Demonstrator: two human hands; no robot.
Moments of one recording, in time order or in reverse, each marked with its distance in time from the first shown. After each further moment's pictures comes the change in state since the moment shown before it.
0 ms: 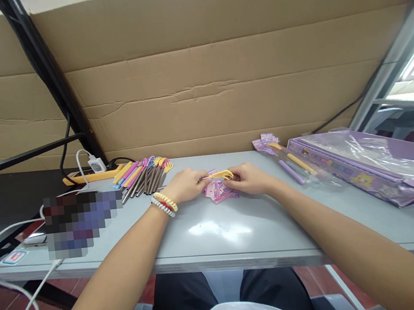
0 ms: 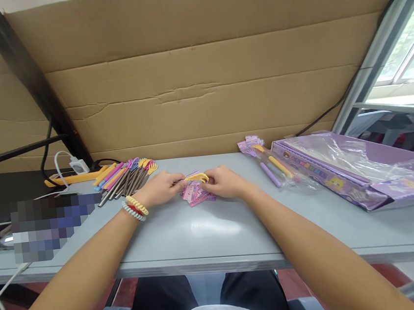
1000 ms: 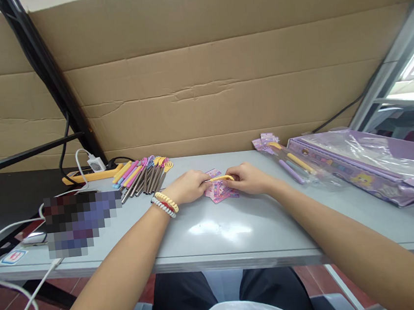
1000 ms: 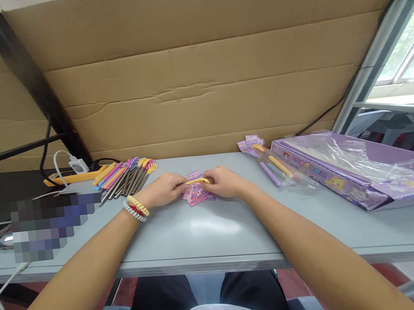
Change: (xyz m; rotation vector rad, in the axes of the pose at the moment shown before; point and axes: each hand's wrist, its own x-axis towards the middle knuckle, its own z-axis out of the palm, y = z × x) left_hand 0.003 -0.003 0.008 -0.048 -0.044 0.148; right_hand 0.001 0.000 0.000 -0.039 -0.027 0.023
